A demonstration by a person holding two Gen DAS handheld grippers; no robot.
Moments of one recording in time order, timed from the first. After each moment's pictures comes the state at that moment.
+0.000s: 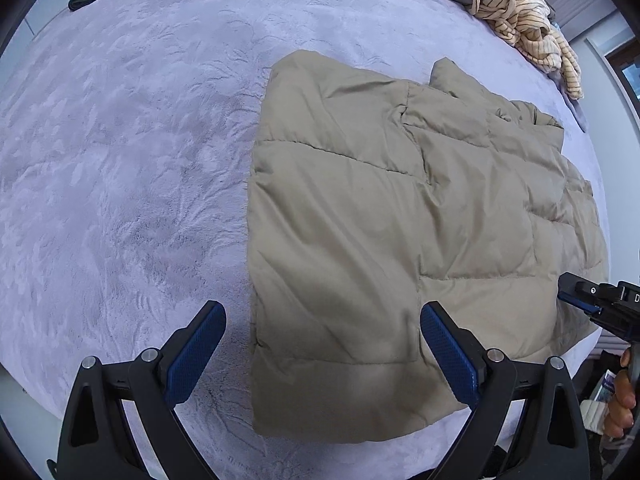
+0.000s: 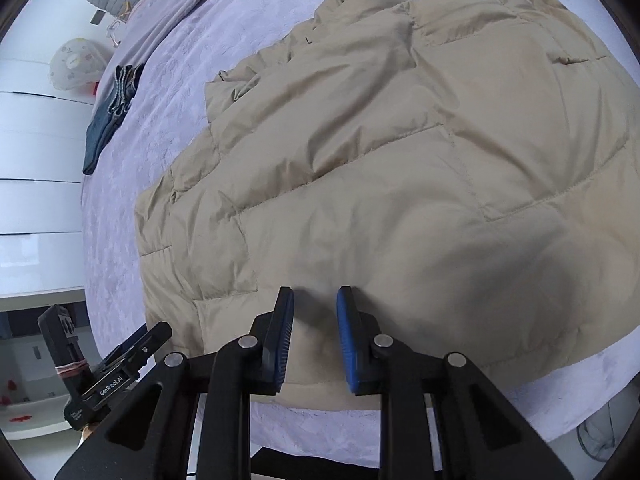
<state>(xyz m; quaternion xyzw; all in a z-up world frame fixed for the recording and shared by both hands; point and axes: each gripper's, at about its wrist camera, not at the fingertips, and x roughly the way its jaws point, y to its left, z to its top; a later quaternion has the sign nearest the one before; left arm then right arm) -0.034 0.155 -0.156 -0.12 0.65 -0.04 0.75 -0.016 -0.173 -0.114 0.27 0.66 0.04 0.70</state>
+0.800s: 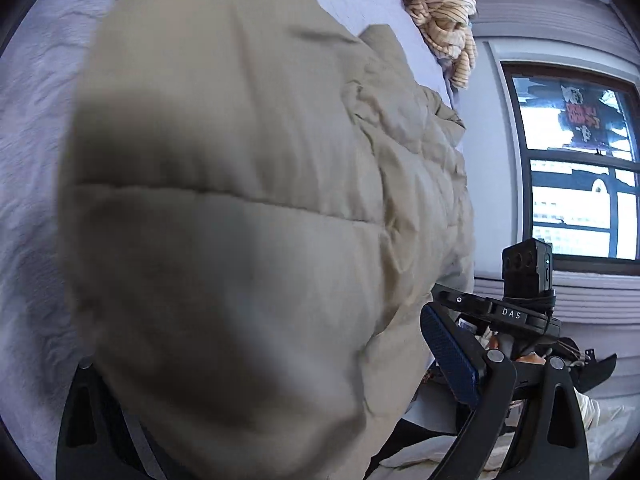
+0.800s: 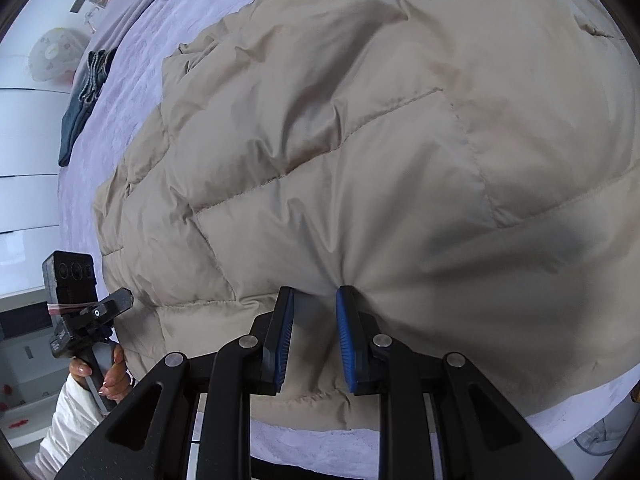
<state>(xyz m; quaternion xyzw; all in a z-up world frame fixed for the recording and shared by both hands) 0.032 0.158 -0.245 -0.32 0.65 -0.33 0.60 -0.007 -0.170 -0.151 0.25 0.69 0.03 0.68</state>
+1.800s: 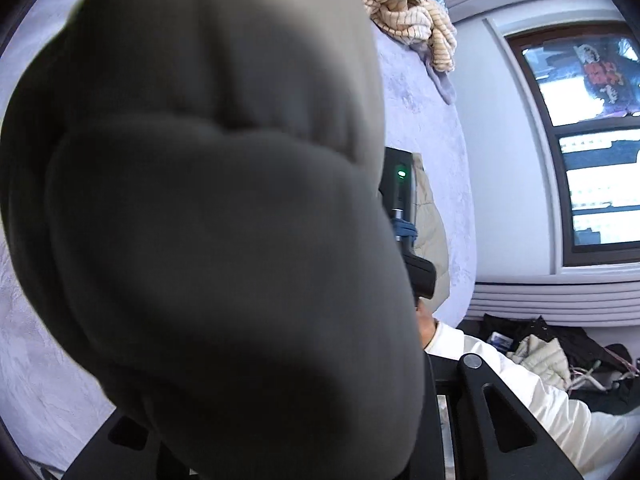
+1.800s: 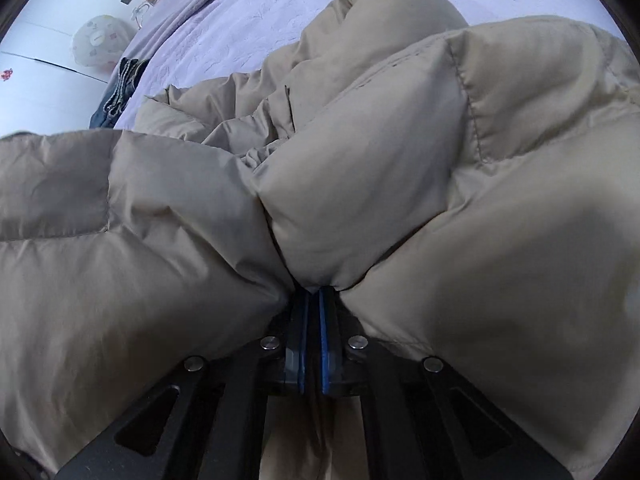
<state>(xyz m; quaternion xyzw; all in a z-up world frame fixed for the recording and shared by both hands) 0.013 -0.014 -0.060 -0.21 0.65 -0.25 0.69 0.073 -0.202 -0.186 0.22 0.64 0.11 0.73</state>
